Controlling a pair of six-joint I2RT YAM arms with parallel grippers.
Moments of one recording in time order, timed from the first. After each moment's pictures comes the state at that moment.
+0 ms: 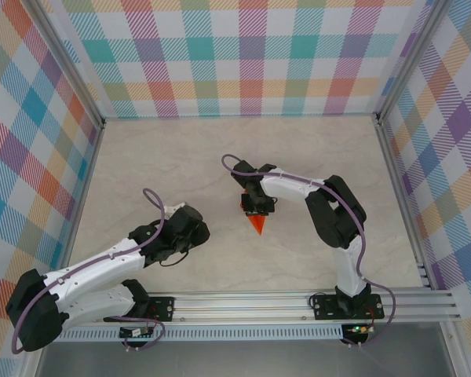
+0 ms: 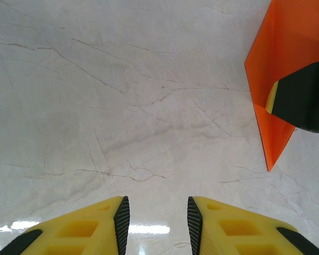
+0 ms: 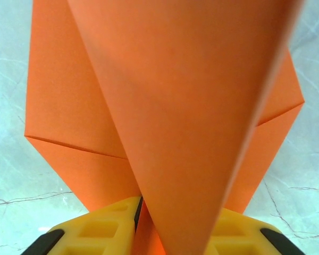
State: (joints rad) left arm -0.82 1.01 0.62 -0.56 -0.20 -1.10; right arm 0.74 2.04 1.44 -0.85 0.04 0.68
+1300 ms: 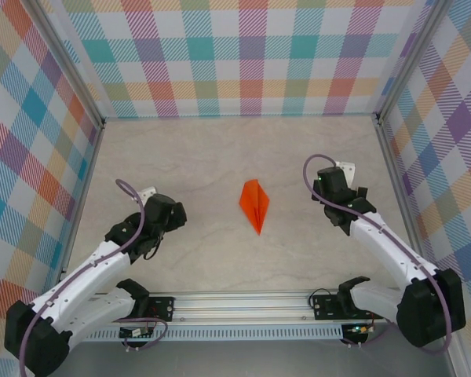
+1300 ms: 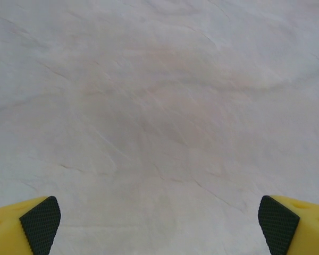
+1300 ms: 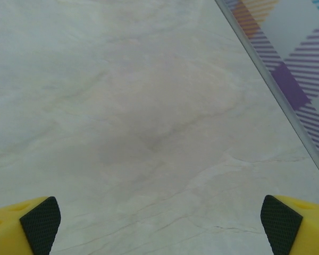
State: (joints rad) left arm -0.49 0.90 0.64 -0.63 -0.46 -0.70; right arm 0.32 1.12 0.69 -0.40 0.56 0.31
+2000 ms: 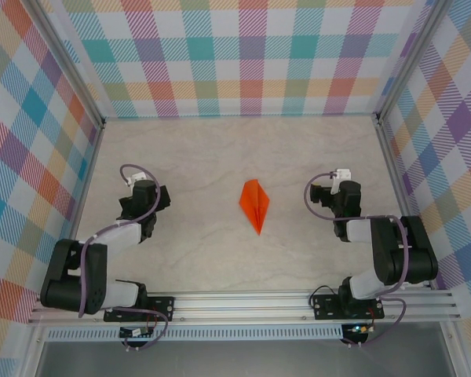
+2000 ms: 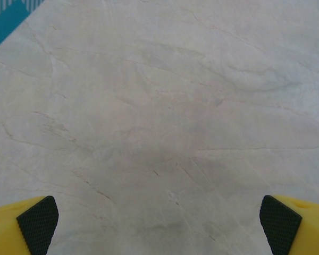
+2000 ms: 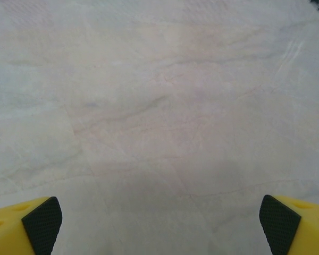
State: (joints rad) left arm -0.14 1.36 0.47 0.23 -0.41 -0.28; right arm 0.05 1.52 0.38 0.66 0.02 0.02
